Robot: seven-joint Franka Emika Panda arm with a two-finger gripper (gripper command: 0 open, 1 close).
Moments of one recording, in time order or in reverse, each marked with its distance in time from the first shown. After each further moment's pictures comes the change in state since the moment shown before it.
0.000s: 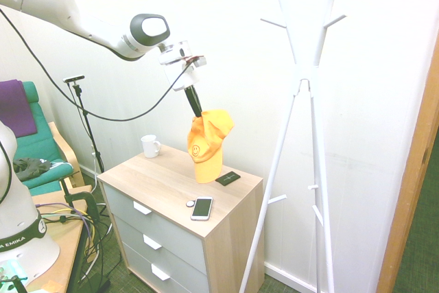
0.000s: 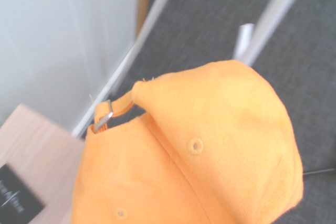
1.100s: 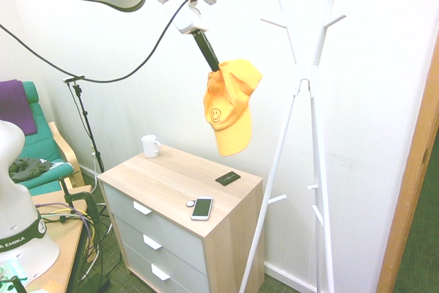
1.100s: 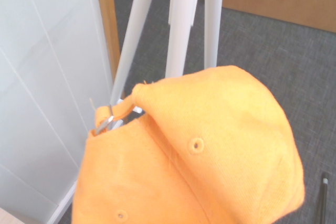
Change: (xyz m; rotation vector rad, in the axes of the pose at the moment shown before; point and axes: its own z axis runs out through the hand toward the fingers) arm 0.156 -0.001 -0.091 0.136 0.039 -0.052
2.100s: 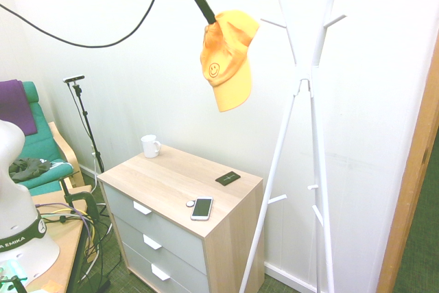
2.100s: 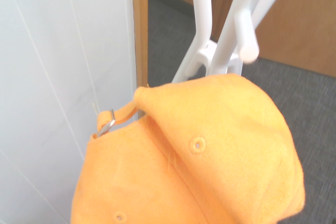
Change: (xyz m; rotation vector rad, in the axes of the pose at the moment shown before) arm 0.013 -0.028 -0.110 0.097 0.047 -0.035
